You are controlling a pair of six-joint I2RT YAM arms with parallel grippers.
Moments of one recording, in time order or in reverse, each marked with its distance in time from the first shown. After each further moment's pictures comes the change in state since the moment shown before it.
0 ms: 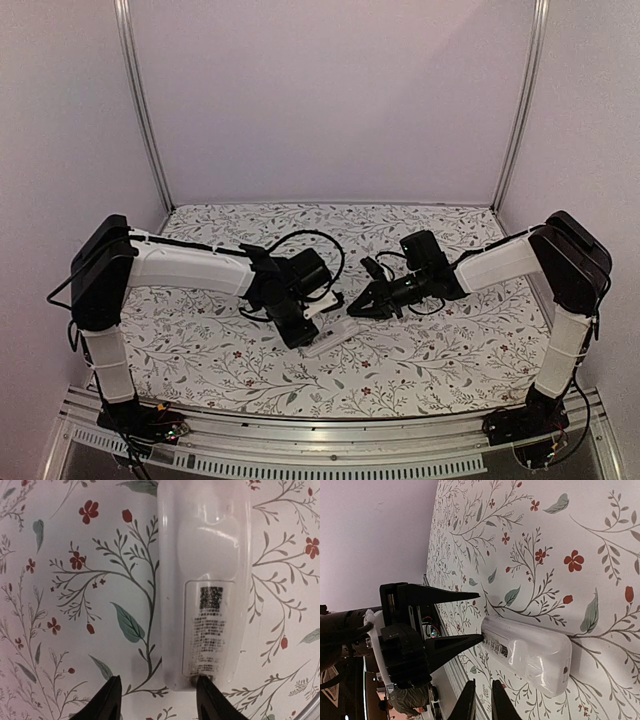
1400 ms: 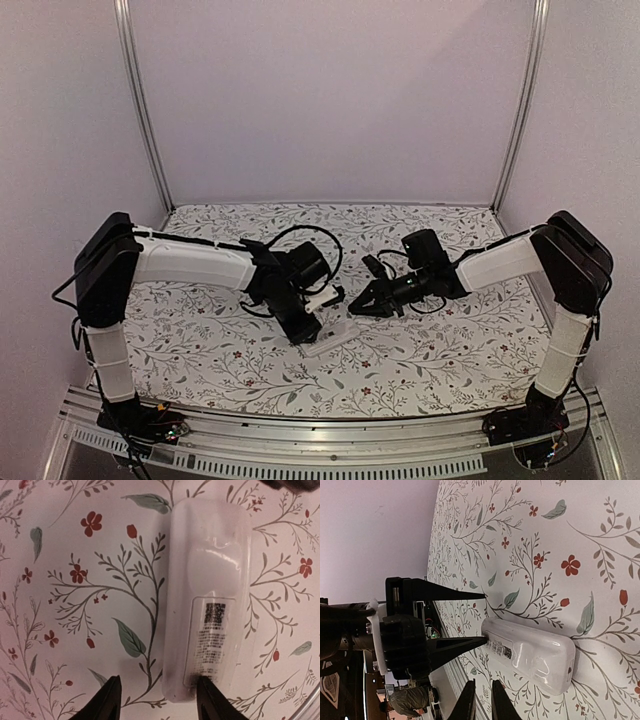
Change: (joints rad) left arm 0.038 0.023 0.026 0.027 0.080 -0.019; right arm -0.014 -0.006 0.000 0.000 0.000 -0.001
